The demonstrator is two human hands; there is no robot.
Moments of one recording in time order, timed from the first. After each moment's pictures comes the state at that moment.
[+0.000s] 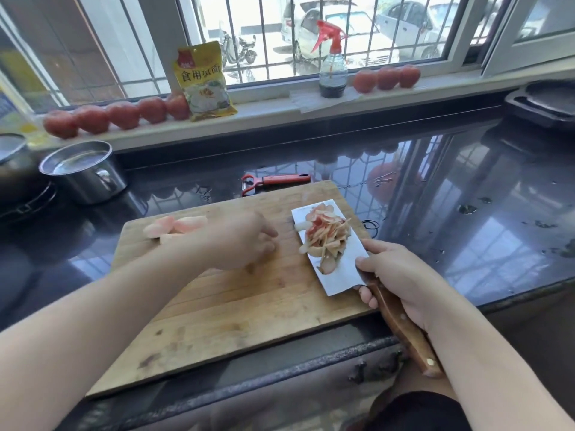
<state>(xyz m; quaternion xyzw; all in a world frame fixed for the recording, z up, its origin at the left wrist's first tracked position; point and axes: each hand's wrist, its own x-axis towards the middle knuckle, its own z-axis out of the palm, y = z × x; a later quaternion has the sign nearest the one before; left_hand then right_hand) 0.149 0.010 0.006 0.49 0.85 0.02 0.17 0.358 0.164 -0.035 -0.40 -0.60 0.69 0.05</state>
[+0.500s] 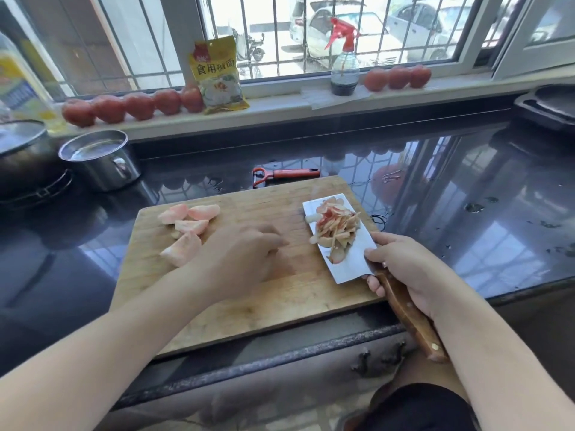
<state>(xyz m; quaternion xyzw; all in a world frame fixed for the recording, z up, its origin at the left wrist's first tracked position) 0.177 -0.038 -0.024 0.58 0.81 0.10 -0.03 0.356 0.164 -0.038 -0.42 -0.60 0.68 0.05</state>
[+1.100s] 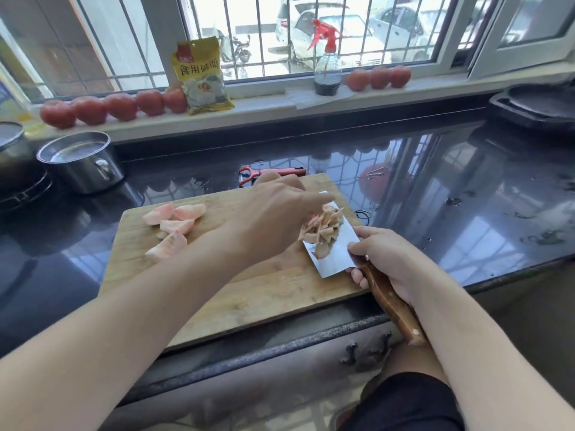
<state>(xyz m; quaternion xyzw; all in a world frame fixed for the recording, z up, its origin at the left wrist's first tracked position) 0.194 0.026 0.003 0.65 0.72 0.19 -0.14 0.358 0.159 -0.030 -0.42 -0.60 0.68 0.06</state>
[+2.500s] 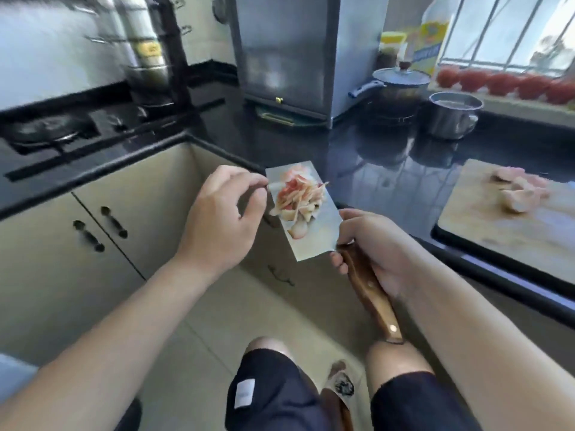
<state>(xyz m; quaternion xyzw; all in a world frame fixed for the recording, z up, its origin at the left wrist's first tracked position) 0.357 -0.522 -0.013 0.05 0.89 0.30 -0.33 0.323 -0.297 -0.013 -0.02 -0.64 0.72 -0.28</state>
